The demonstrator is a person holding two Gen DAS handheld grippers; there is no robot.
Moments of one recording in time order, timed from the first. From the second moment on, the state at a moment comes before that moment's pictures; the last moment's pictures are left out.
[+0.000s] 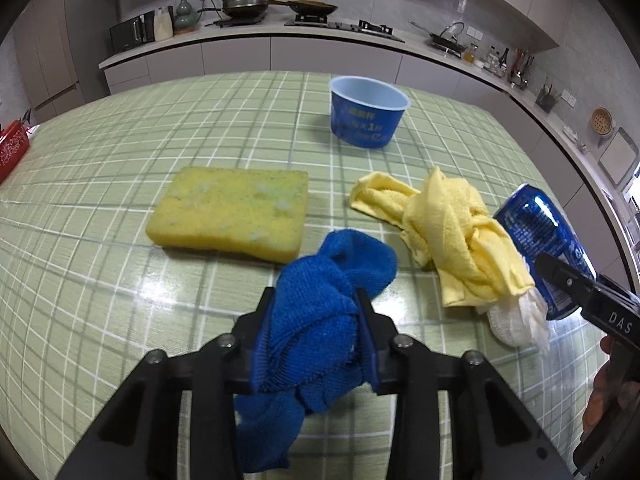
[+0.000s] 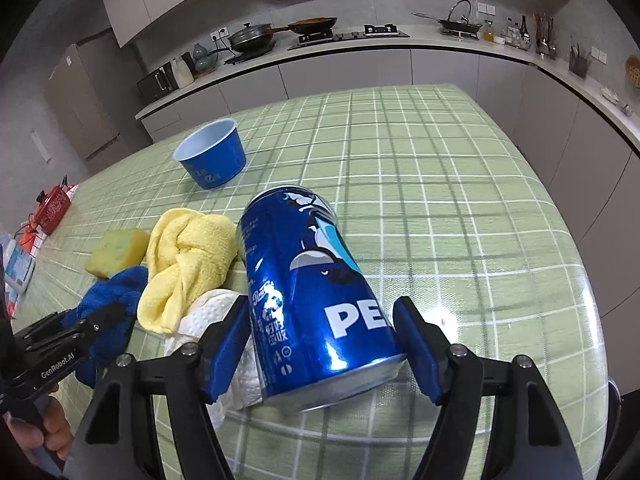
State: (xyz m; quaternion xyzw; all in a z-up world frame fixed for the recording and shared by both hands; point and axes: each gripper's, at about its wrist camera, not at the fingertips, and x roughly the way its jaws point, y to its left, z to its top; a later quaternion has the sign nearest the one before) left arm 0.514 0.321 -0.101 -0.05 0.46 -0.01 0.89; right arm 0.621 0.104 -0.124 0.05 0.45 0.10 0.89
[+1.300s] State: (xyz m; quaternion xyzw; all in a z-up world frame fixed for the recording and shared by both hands) left arm 0.470 0.288 -0.070 -0.05 0.41 -0.01 0.91; right arm 0.586 0.075 -0.105 0.08 0.43 0.11 0.89
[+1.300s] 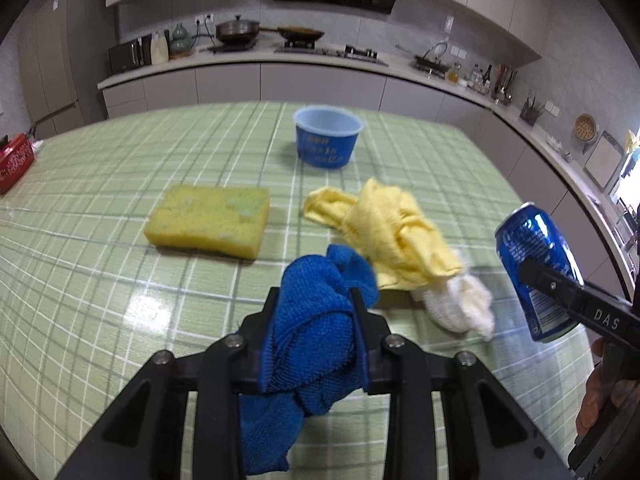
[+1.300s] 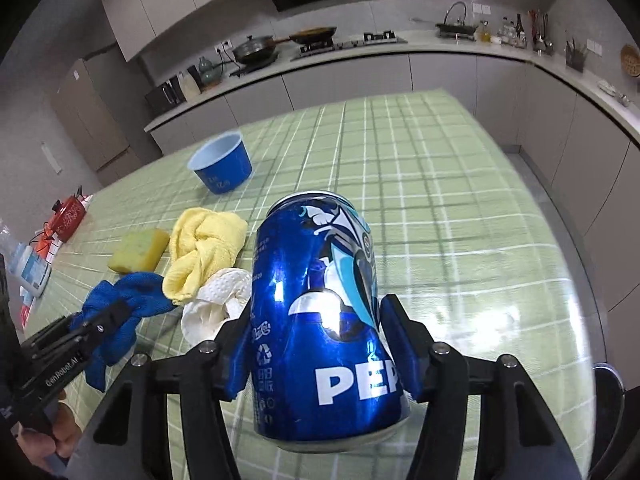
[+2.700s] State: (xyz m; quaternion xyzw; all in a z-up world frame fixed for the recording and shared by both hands) left arm 0.362 -0.128 -0.069 0.01 0.41 -0.27 0.87; right arm 0.345 -0.319 -0.123 0.15 0.41 -0.09 0.89
